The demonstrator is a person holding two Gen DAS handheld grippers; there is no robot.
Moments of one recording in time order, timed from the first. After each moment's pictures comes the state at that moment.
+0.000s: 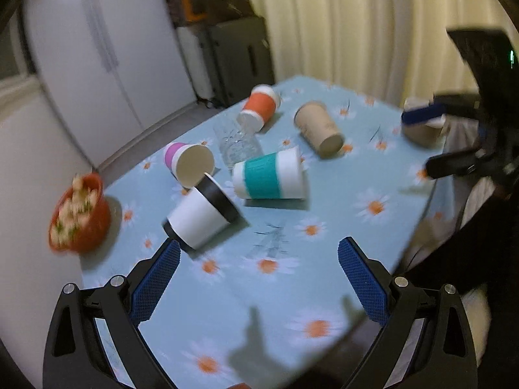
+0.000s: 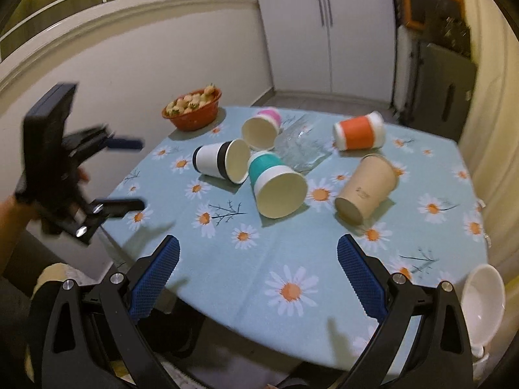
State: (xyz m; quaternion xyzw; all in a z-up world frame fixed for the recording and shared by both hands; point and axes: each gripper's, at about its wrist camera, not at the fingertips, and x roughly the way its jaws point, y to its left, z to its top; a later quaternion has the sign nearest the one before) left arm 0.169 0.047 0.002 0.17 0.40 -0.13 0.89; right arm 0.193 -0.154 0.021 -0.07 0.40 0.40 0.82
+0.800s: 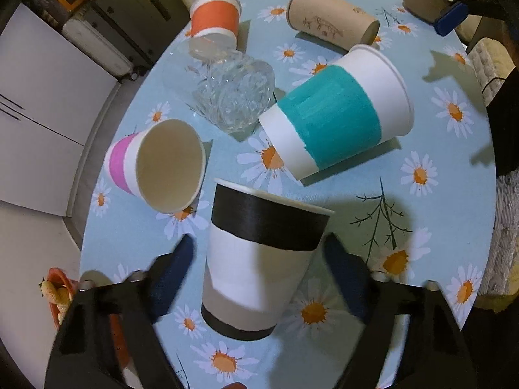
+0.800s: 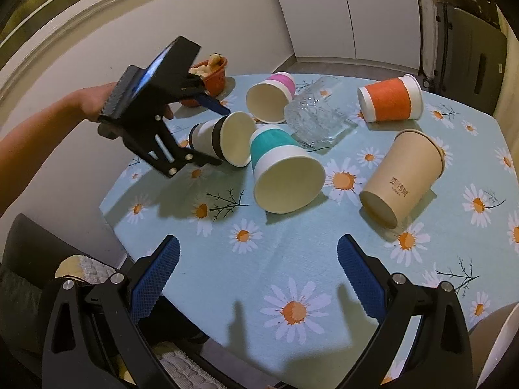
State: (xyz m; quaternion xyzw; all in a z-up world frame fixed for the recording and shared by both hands) left arm 0.314 0.070 -0.083 0.35 0.52 -0.25 0.74; right arm 0.245 -0.132 -0.020 -0.06 0.46 0.45 0.76
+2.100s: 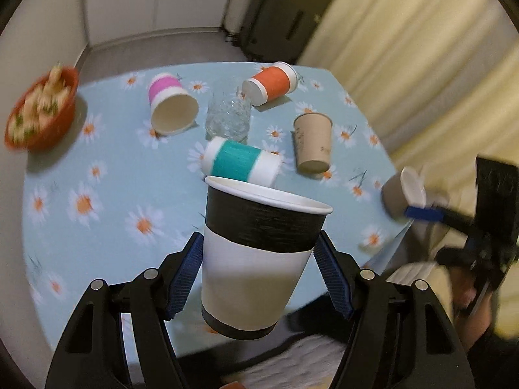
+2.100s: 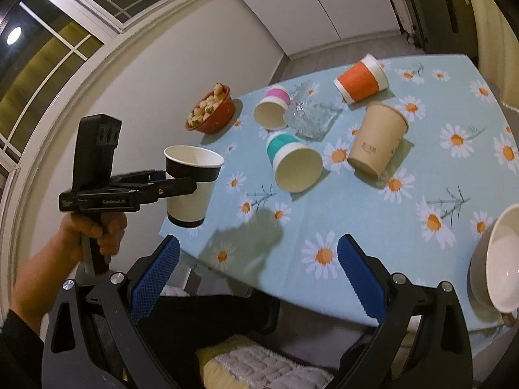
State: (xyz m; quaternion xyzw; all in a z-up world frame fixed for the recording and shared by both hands) left arm 0.218 0.044 0.023 -0.14 0.53 -0.09 0.83; right arm 0.230 -0.211 0.036 0.09 0.52 0.44 0.72
